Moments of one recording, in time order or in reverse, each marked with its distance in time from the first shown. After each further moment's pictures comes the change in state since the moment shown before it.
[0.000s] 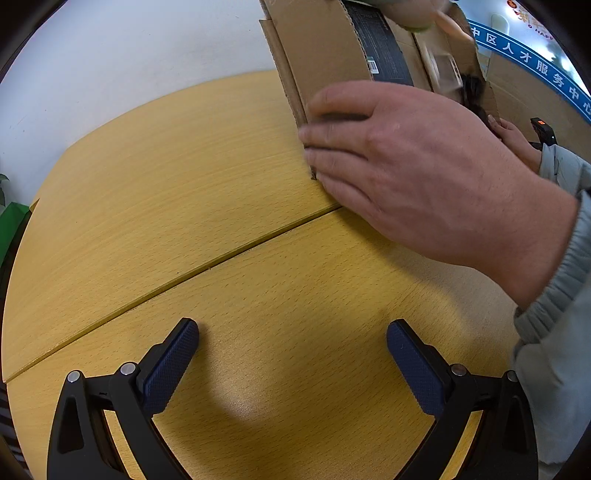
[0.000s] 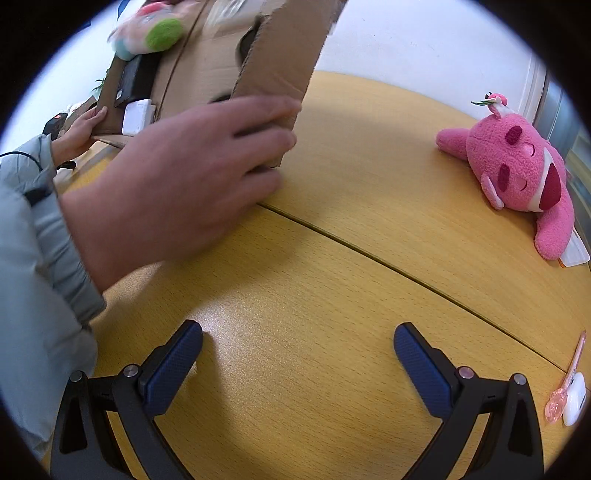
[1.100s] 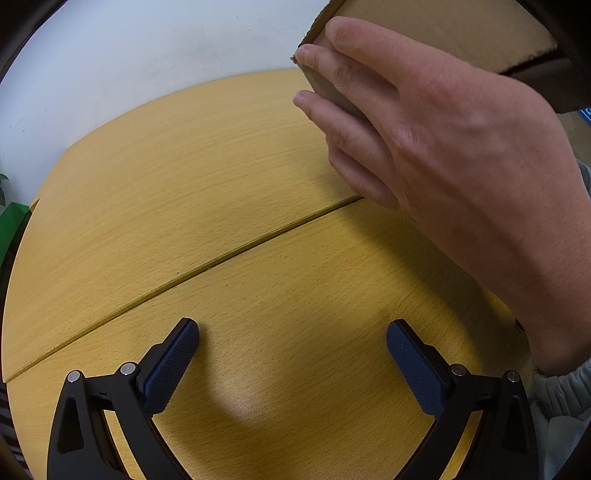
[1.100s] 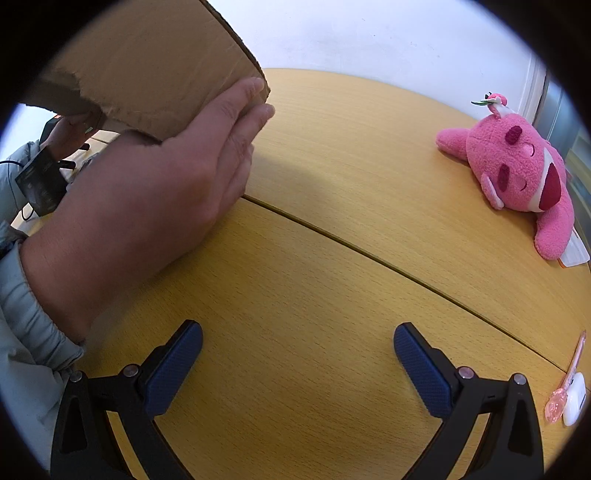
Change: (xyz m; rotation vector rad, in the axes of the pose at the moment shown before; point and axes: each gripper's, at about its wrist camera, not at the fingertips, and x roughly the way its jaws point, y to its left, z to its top) left arm 0.010 0.008 0.004 -0.006 -0.001 0.005; right arm -0.012 0.012 -0.004 -0.005 -0.005 -0.005
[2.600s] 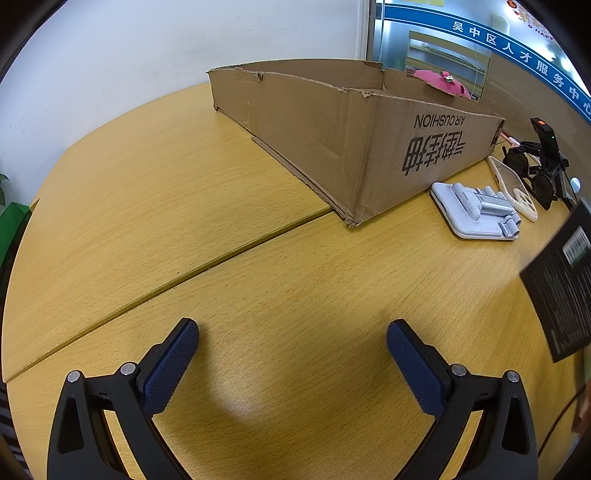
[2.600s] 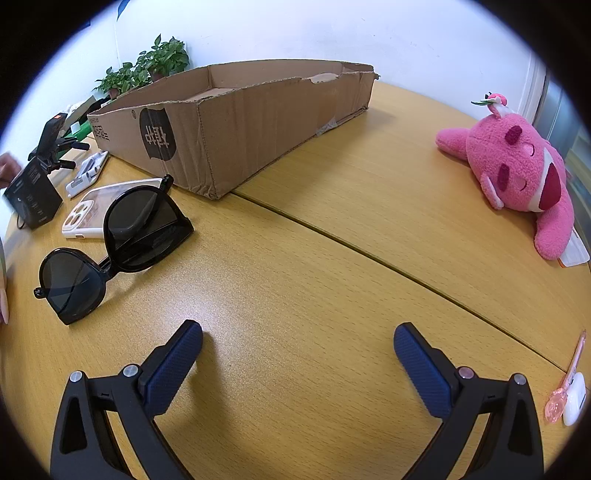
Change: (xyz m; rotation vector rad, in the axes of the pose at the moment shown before) left arm 0.007 -0.005 0.004 -0.002 0.000 0.004; right arm -0.004 -0.004 0.001 -0.001 0.001 0.004
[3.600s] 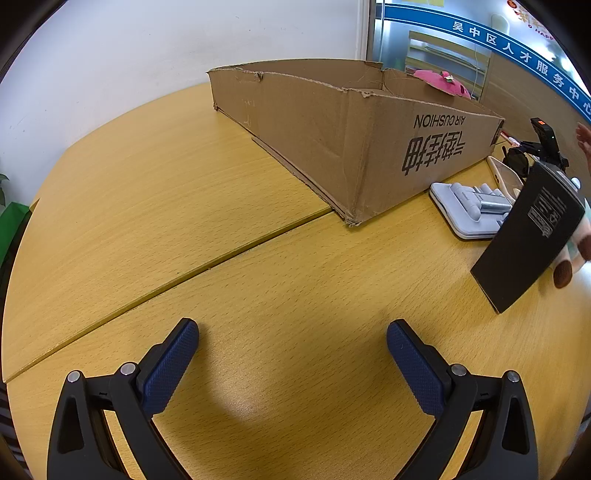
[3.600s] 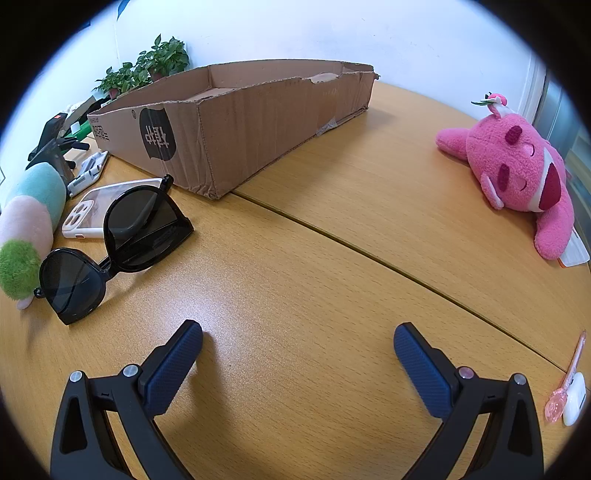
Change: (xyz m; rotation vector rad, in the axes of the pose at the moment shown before) left arm 0.001 -0.001 0.000 -0.001 0.000 0.001; right arm 0.000 -0.003 0.000 -0.002 0.001 0.002
